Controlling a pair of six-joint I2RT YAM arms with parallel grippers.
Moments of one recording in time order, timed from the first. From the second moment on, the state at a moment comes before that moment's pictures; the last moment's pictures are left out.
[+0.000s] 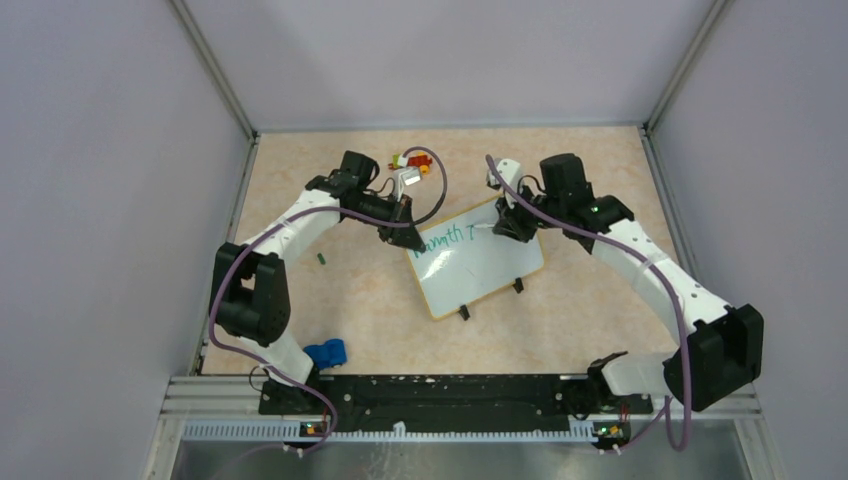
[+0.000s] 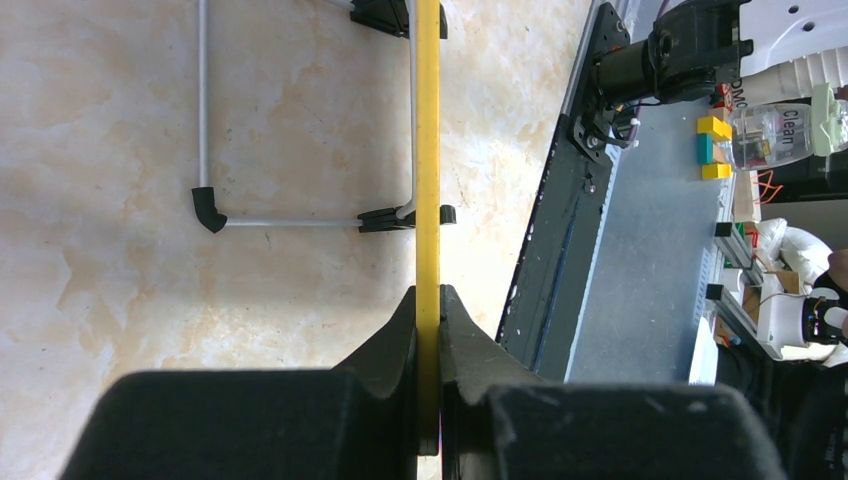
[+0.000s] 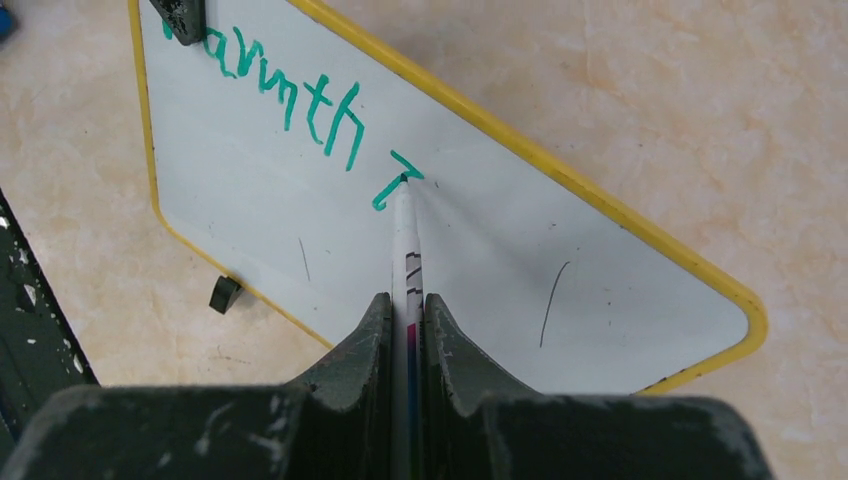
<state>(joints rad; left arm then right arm) -0.33 1.67 1.29 -0.69 1.02 0.18 0.45 1.30 1.14 -0.56 -0.46 -0.43</state>
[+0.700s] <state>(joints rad) -0.33 1.67 1.29 -0.69 1.02 0.18 0.45 1.32 1.17 -0.54 -0.46 -0.42</state>
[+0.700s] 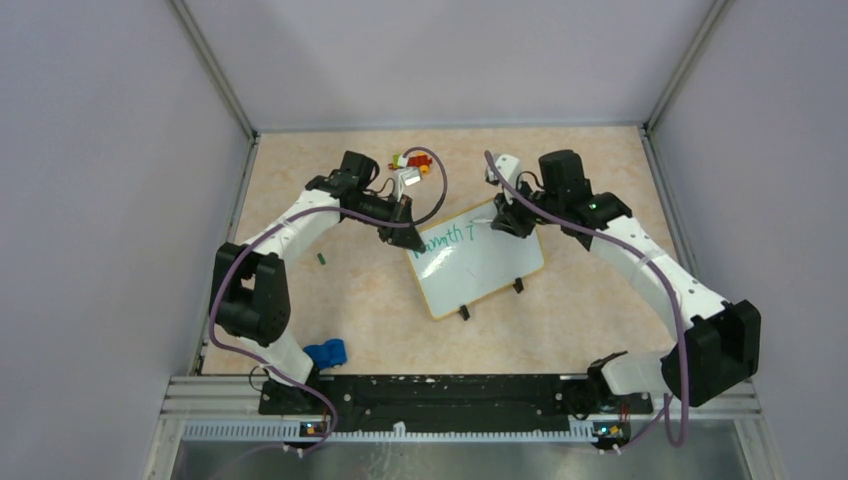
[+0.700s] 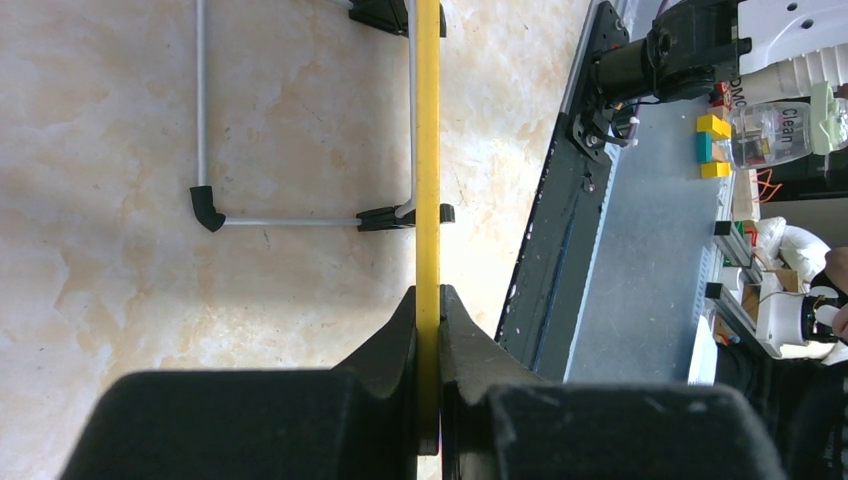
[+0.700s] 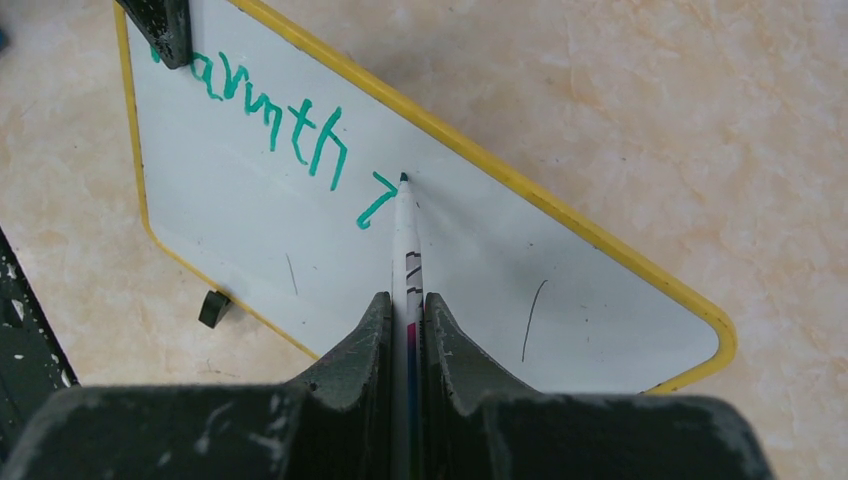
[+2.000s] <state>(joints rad) -0.33 1.67 1.29 -0.70 1.02 0.19 0.41 1.32 1.17 -0.57 -0.49 -0.43</state>
